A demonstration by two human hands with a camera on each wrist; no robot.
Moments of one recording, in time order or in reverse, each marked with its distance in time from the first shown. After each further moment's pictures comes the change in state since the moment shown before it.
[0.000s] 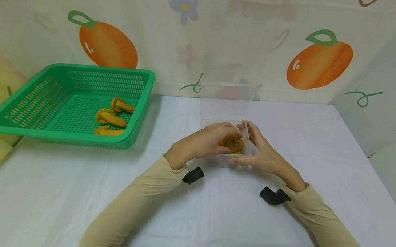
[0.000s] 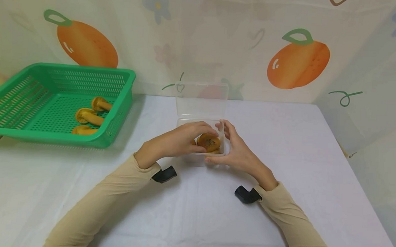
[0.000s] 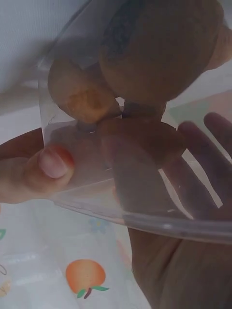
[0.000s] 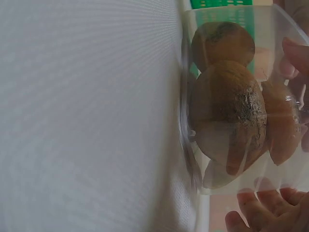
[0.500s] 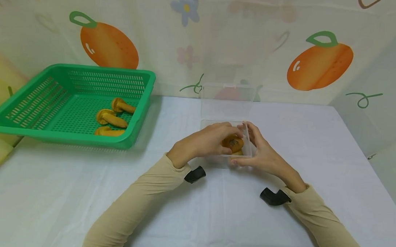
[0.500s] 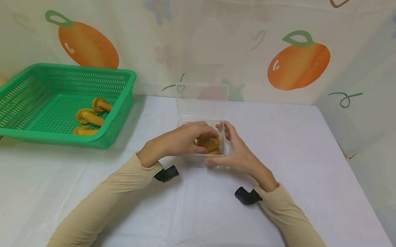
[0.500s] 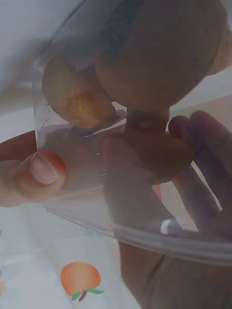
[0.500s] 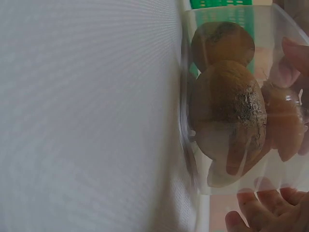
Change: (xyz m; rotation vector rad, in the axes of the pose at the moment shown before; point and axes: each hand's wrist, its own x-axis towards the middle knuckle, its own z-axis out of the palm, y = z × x) left_hand 0.007 0.000 -0.001 0.021 -0.025 -0.045; right_hand -0.001 -0.002 0.000 -0.003 0.002 0.005
